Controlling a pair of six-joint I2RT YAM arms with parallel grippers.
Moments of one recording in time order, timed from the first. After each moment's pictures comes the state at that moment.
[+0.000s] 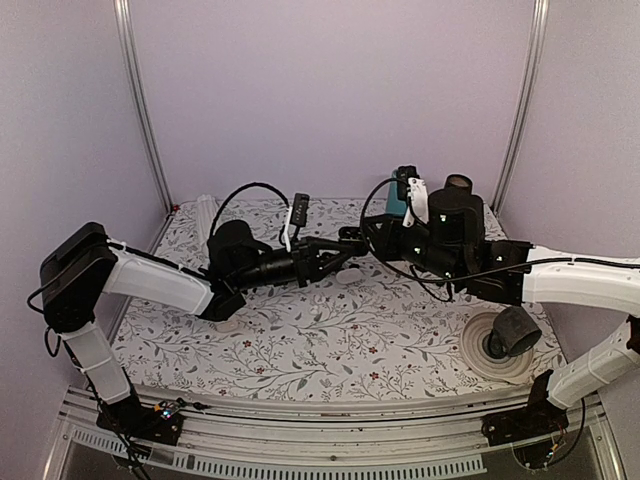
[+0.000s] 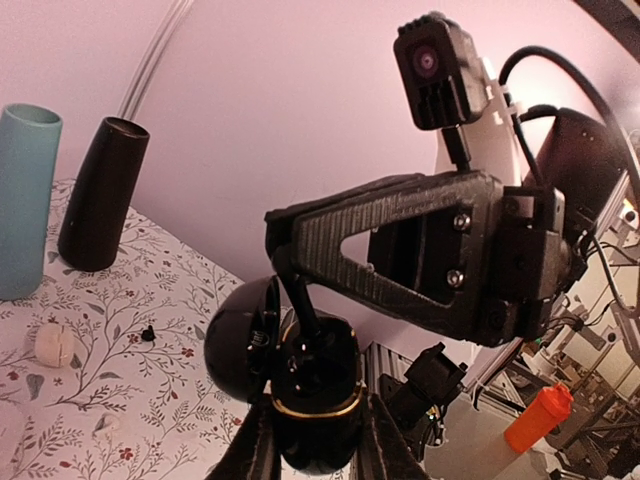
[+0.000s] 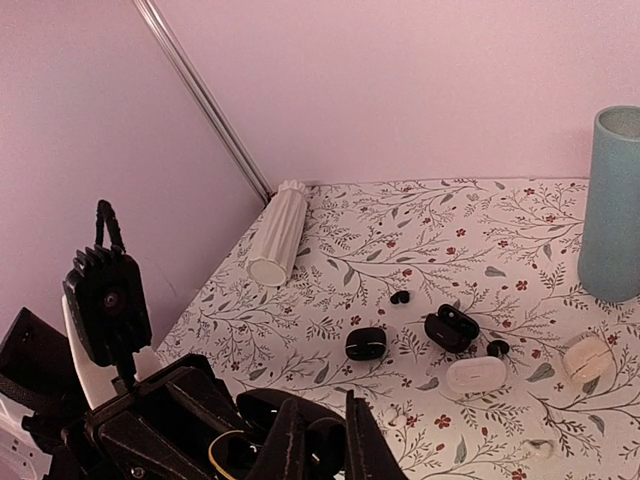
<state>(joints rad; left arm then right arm) -0.86 1.75 0.86 1.05 0.49 -0.61 0.99 1.35 1.02 0.10 0.33 0.52</state>
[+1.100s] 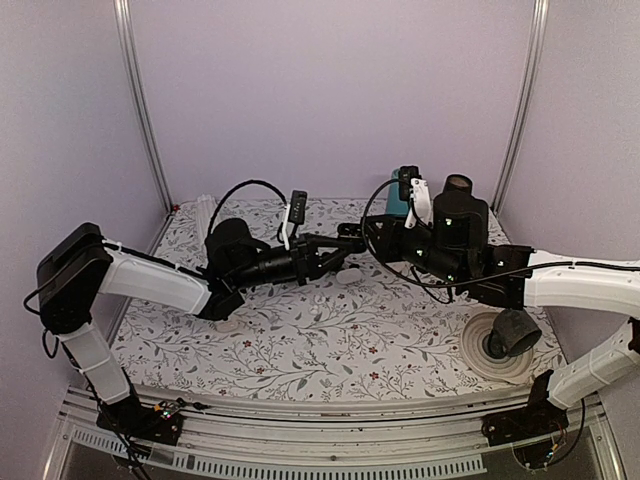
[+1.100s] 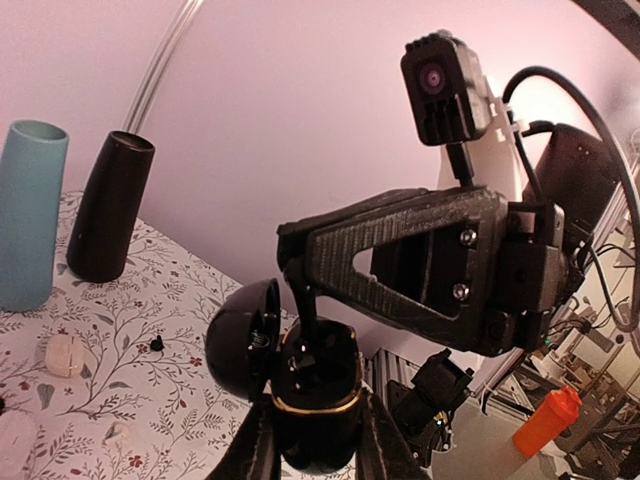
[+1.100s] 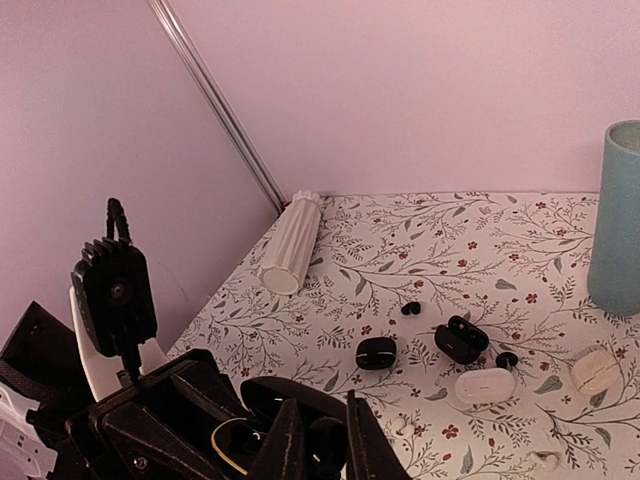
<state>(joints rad) -0.85 1.73 0.86 1.05 0.46 -0.59 0.99 1.33 0.98 0.17 0.30 0.50</state>
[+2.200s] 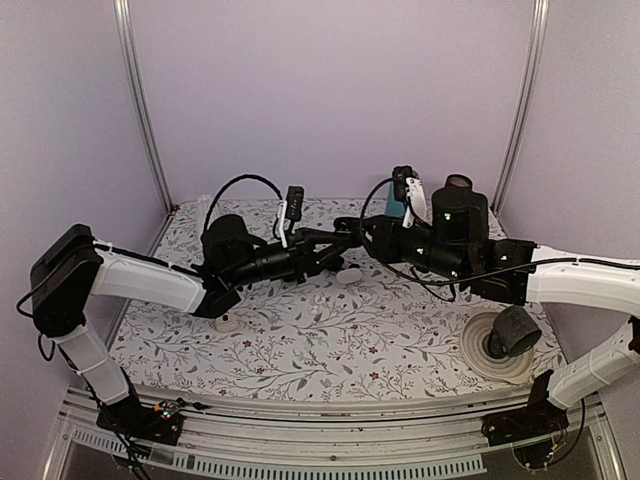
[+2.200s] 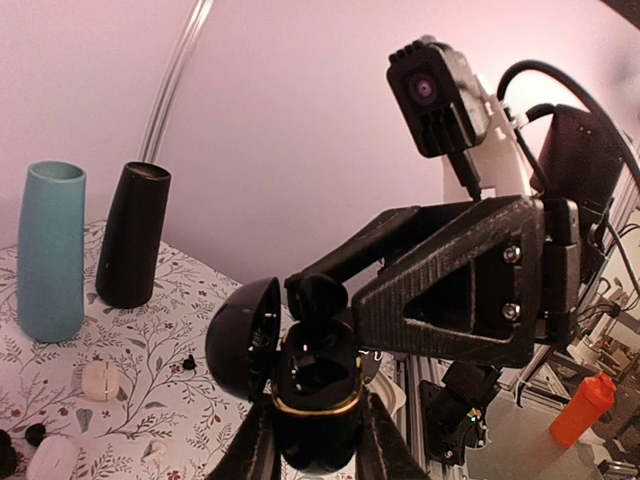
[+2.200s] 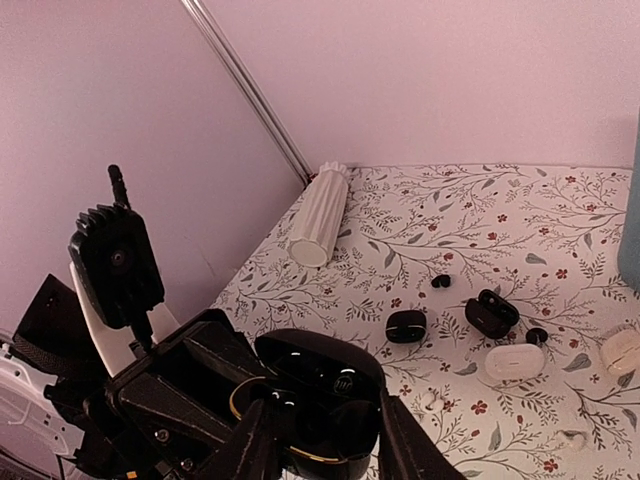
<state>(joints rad) -0.85 1.69 0.86 1.00 0.43 -0.47 0.99 1.33 1.01 0.10 0.21 0.55</state>
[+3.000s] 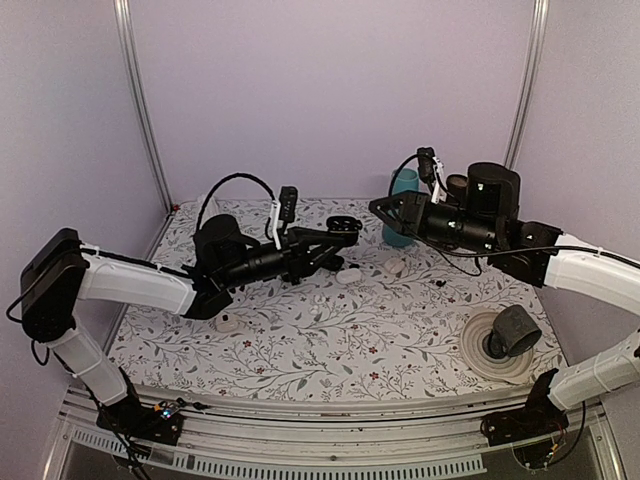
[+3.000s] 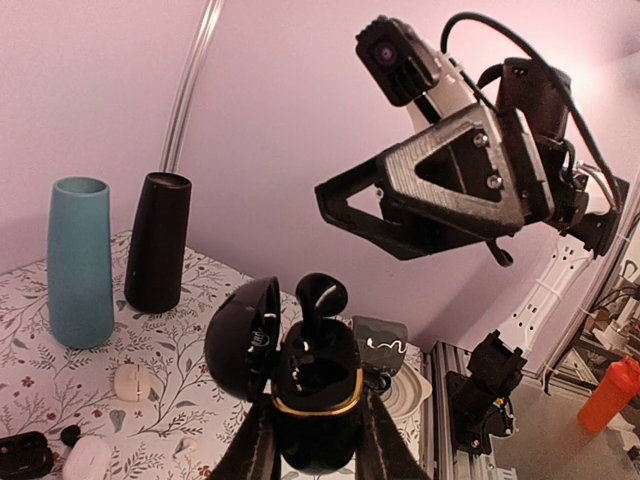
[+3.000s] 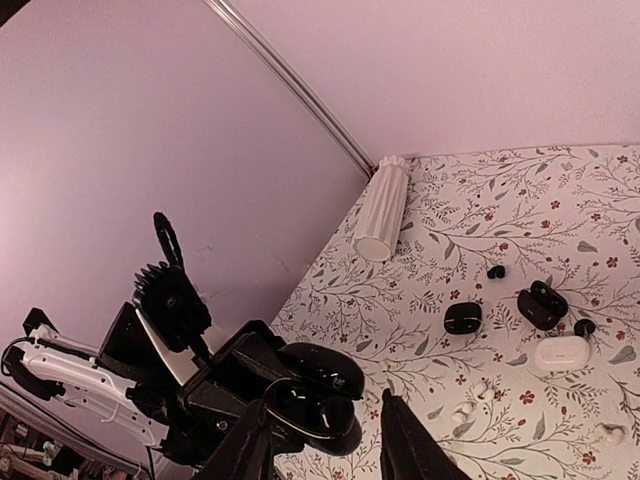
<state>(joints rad) -0.85 1.62 0.83 0.94 0.39 -0.38 0.80 1.25 1.04 0.06 -0.14 0.67</state>
